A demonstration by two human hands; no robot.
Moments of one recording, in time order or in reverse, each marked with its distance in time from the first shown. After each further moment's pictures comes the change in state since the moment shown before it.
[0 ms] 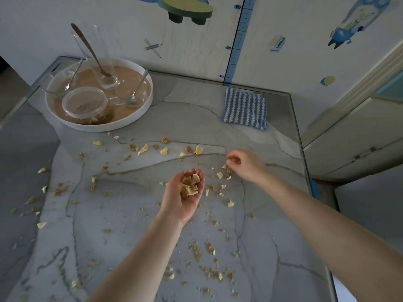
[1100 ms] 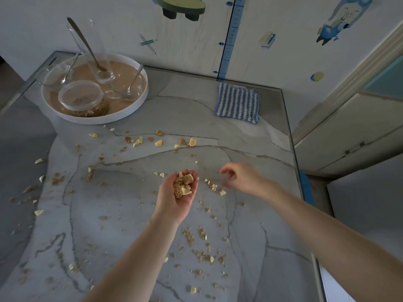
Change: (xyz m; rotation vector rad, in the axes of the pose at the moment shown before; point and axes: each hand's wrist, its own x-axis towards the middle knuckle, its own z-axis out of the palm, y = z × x) left_hand -0.016 -0.016 -0.012 -0.030 0.040 0.047; right_hand -0.055 0.002 0.002 -0.052 -0.159 -0.063
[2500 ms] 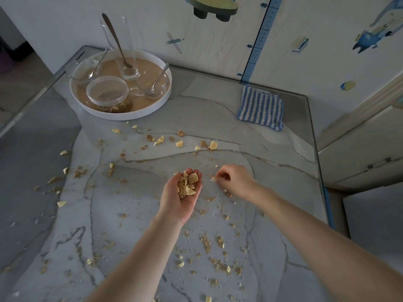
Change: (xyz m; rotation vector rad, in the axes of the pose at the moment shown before) left_hand 0.004 0.030 -0.013 -0.011 0.056 0.061; right_hand 0.029 -0.042 0.029 -0.010 0.038 -0.137
